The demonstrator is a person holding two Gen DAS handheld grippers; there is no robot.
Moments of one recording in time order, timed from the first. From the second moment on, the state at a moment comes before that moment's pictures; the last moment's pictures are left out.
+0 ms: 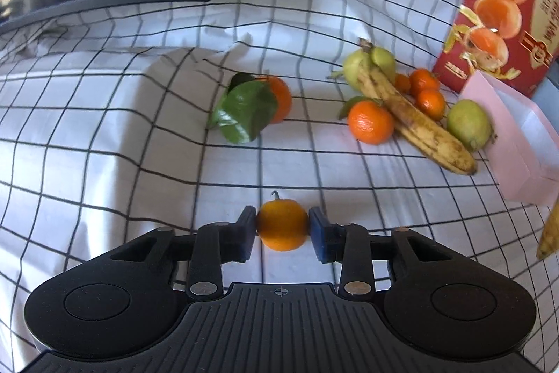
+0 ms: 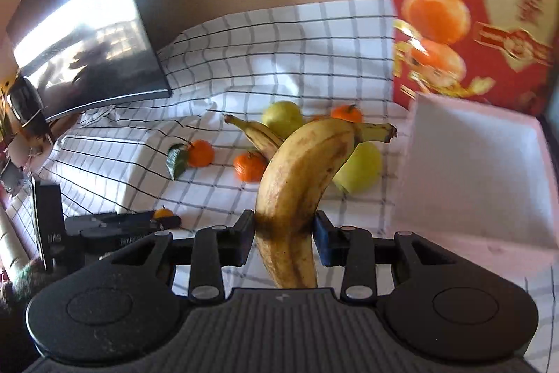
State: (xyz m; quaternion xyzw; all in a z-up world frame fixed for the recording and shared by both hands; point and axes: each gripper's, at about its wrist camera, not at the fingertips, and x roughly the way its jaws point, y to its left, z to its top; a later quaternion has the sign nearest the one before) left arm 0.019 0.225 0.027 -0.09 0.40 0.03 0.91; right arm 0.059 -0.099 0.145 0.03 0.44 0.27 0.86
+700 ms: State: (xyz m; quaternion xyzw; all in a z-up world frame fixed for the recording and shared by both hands) left arm 0.116 0.000 0.116 -0.09 0.32 -0.26 0.91; right arm 0.056 -0.251 0.214 0.05 0.34 0.18 0.92
